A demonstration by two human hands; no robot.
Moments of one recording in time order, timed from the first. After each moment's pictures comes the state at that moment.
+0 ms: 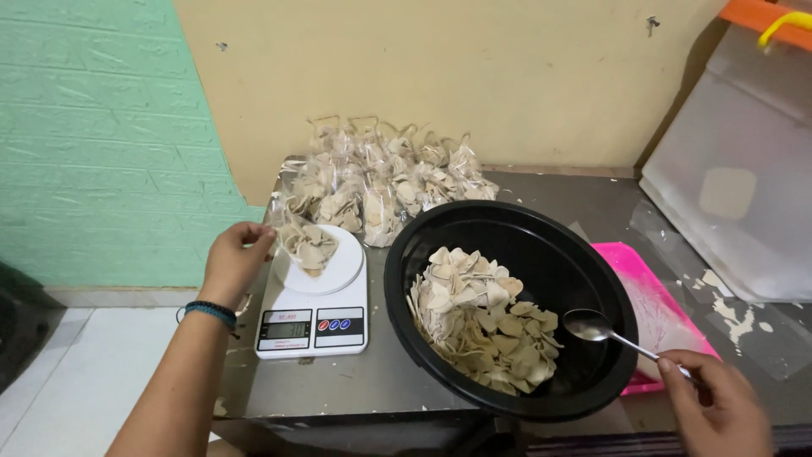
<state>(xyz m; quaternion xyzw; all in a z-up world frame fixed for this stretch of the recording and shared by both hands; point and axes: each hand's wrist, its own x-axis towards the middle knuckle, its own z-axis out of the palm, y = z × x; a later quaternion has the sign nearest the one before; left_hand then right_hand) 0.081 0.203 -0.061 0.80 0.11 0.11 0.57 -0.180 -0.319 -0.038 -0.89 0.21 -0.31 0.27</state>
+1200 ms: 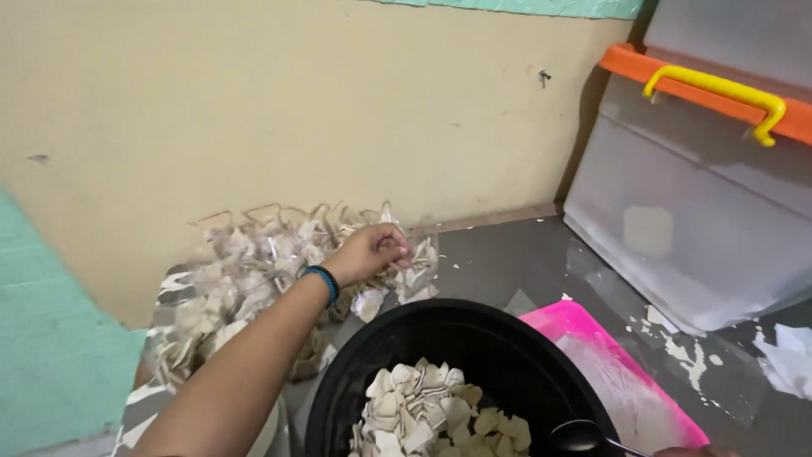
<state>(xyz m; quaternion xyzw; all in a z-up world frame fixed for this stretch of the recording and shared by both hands) 0.300 -0.083 -0.032 0.76 -0.40 -0.07 0.50 -0.141 -0.758 -0.173 -0.95 0.29 0.11 0.04</state>
